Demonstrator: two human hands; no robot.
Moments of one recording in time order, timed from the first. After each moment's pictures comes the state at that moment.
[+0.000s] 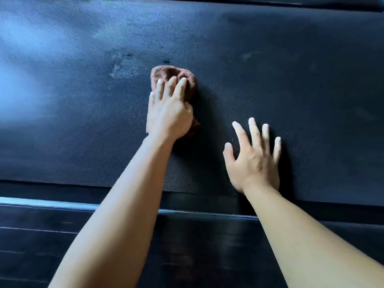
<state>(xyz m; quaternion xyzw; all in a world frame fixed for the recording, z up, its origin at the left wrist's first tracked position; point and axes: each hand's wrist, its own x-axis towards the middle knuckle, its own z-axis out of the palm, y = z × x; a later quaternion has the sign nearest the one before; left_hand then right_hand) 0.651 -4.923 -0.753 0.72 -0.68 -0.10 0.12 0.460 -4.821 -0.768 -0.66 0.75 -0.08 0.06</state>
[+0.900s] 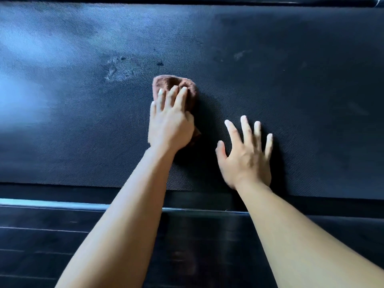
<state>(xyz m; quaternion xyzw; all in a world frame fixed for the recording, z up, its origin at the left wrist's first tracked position) 0.631 -4.899 -0.752 0.72 -0.68 -0.10 0.12 0.459 -4.821 -0.768 -0.66 0.74 -0.07 0.07</state>
